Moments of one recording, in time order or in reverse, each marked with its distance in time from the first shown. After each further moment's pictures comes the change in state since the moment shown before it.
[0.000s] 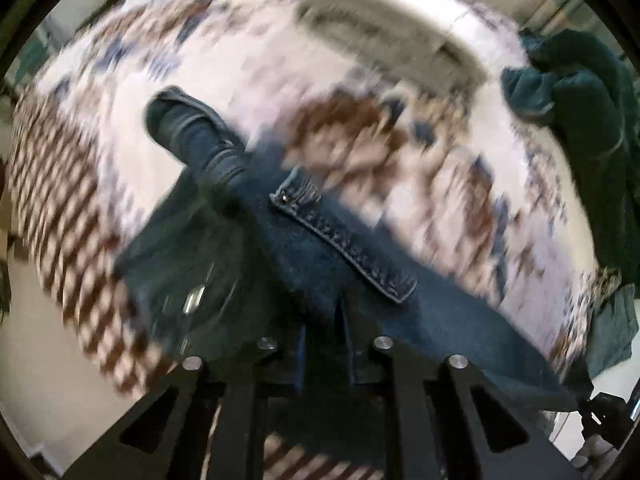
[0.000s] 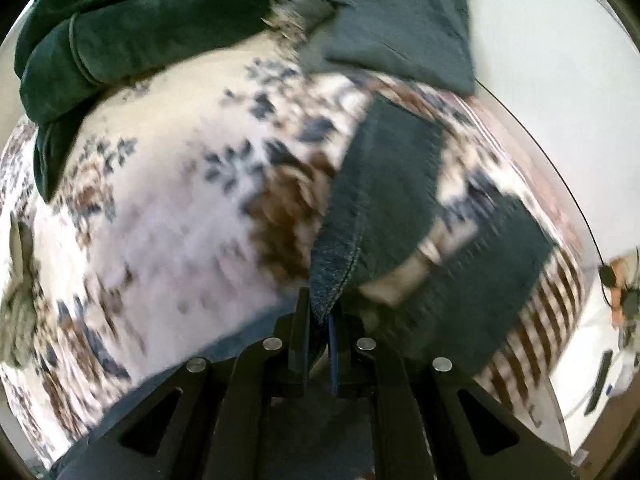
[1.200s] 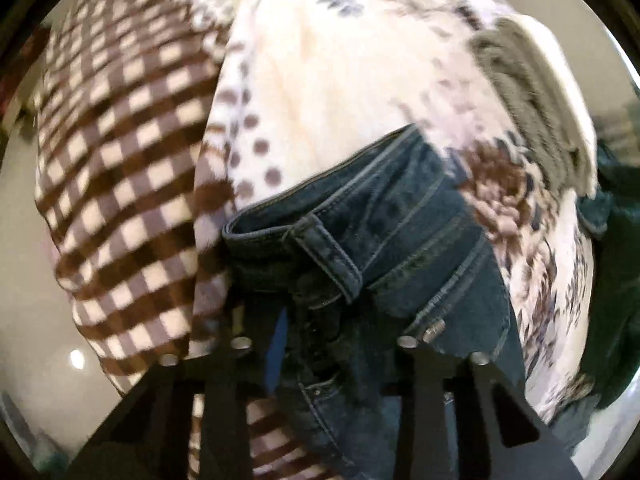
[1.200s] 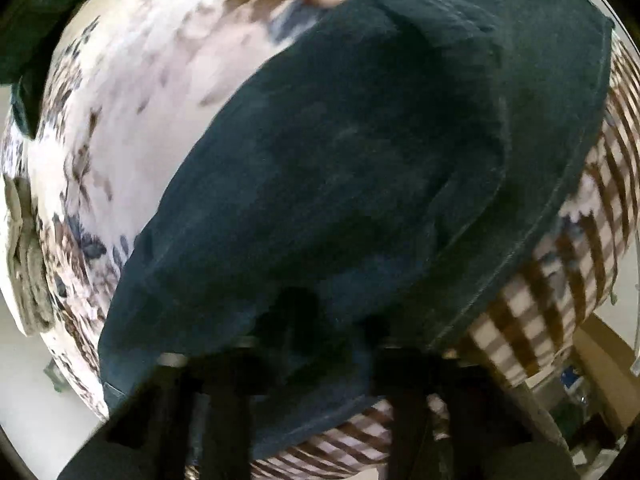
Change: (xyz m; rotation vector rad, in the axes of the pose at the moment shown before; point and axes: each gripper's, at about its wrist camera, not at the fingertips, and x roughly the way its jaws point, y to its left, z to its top) left arm 0.041 0.126 -0.002 -0.349 -0.050 -0.054; right arm 0.070 0.001 -0.139 0.149 0.412 0.159
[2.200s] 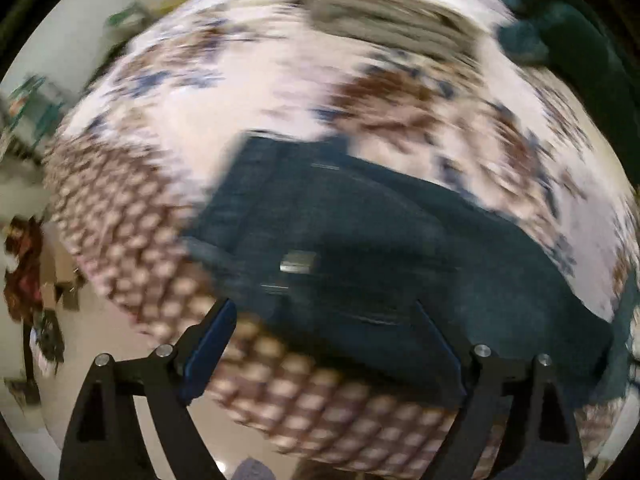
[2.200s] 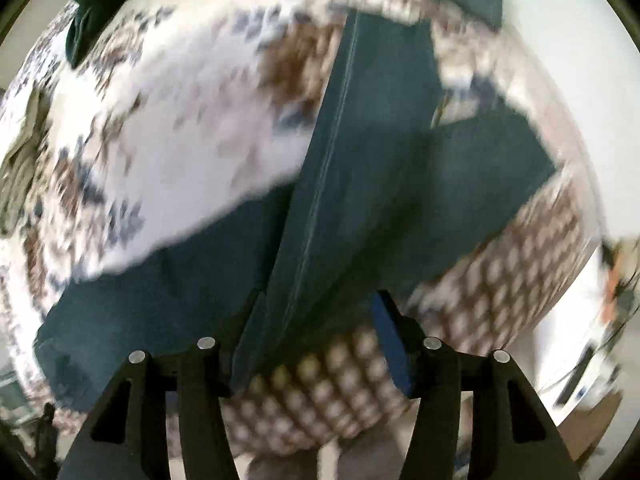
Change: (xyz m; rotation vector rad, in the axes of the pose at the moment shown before) left arm -0.046 -0.117 -0.094 0.598 -0.034 0.185; right arm -0.107 -0.002 0.007 -0.356 -0.199 -0.207
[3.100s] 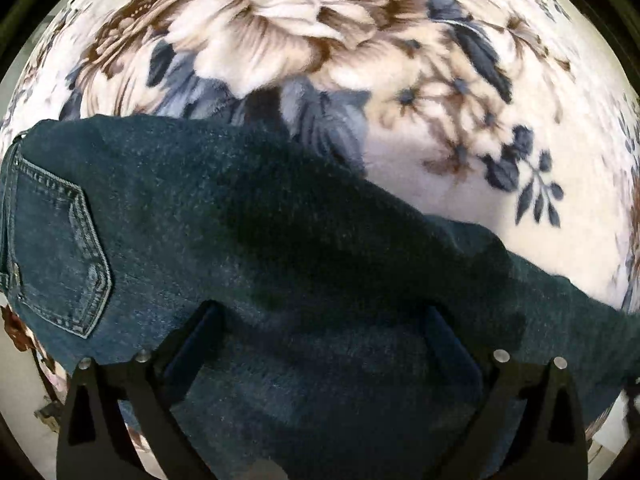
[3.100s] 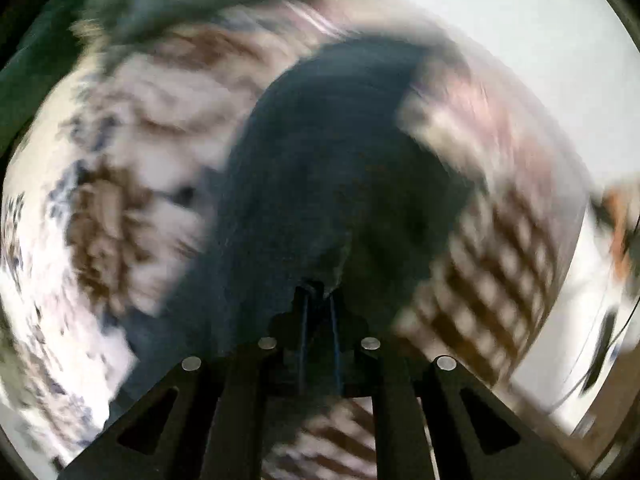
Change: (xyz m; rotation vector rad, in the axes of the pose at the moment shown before) left arm 0.129 -0.173 0.015 0.139 0.256 -0.012; right arm 0.084 -0.206 0.092 0.484 0.040 0.040
